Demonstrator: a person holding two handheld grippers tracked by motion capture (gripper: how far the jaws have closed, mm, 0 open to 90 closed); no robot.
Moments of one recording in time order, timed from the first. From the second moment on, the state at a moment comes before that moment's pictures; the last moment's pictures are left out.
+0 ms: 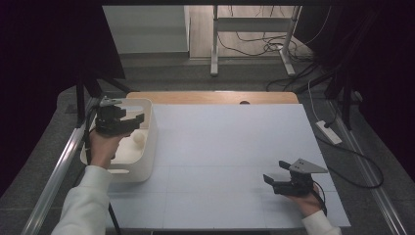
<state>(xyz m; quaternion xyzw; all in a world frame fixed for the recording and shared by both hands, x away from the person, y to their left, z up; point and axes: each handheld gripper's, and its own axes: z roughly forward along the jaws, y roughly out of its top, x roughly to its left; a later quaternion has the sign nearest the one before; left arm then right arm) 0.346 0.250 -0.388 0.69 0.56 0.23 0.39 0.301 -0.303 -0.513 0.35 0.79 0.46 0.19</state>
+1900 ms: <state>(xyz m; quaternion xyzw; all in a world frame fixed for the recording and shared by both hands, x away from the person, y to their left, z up) 0.294 0.204 -0.377 0.72 0.44 0.21 0.49 0.296 -0.302 -0.510 0.35 0.79 0.47 0.18</state>
